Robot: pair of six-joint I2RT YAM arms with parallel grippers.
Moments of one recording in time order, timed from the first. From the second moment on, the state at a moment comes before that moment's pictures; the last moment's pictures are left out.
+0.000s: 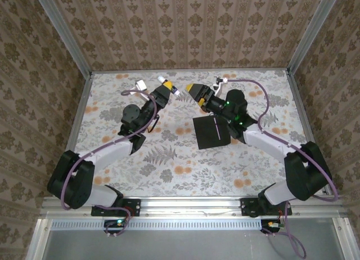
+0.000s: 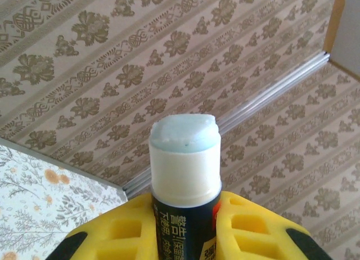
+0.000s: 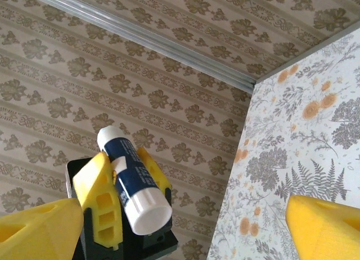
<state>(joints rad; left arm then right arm) -0.59 1.39 0.71 0.95 0.07 -1.05 0.48 1.47 0.91 0.59 -0.37 1.14</state>
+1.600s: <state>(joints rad) -0.60 1.56 0.70 1.14 0.04 -1.32 0.53 1.68 1.03 0.77 -0.48 1.19</state>
